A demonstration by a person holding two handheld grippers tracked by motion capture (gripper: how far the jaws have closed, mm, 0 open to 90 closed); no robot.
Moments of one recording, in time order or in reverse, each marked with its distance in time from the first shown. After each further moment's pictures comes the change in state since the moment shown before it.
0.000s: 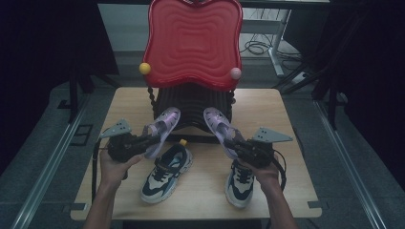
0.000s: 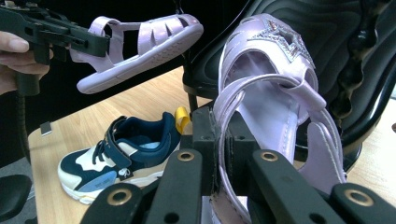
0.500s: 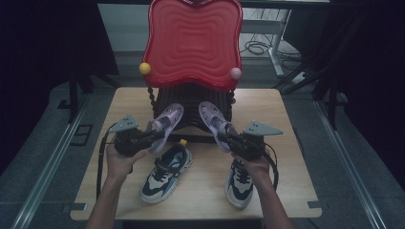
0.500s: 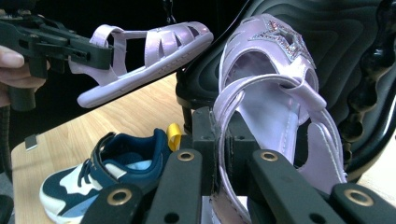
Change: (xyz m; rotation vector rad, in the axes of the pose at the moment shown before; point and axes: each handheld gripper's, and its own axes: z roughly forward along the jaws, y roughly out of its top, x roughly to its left) left arm 0.004 0.008 0.018 0.002 0.028 0.025; right arm -0.002 0.010 0.026 -0.012 -0.023 0.015
